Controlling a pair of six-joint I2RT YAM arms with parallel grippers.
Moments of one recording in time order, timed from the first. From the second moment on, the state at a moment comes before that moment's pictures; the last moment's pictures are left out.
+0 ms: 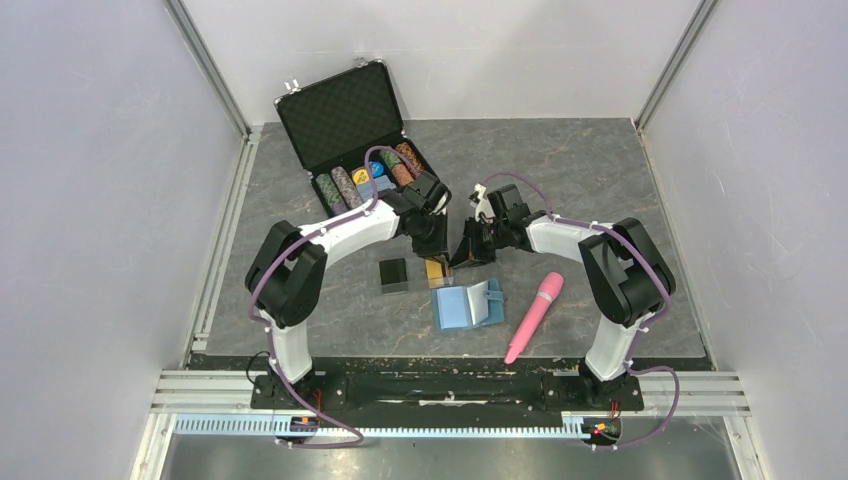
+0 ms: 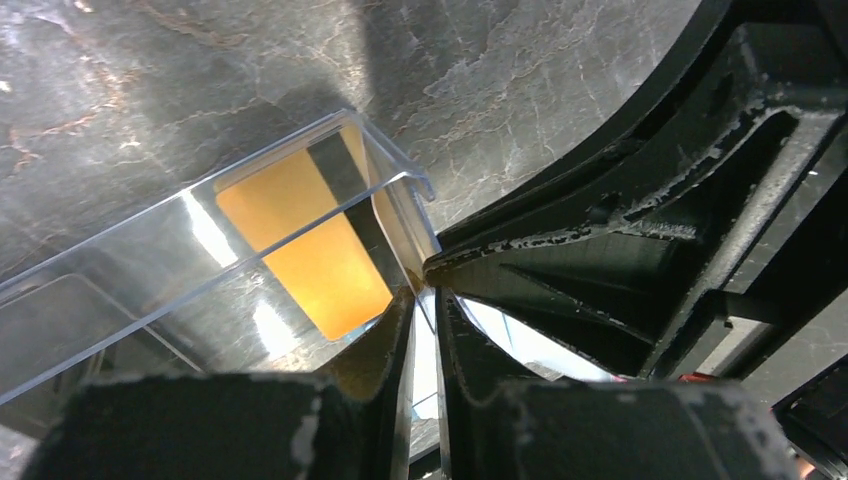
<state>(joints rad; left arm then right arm) -0.69 1.87 1.38 -0.61 0.21 -0.58 0.47 1.81 1.00 -0.14 -0.62 0.57</state>
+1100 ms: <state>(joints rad) -0.68 1.44 1.24 -0.55 0.11 -0.60 0.35 1.56 1.03 -0.21 -0.66 0.44</state>
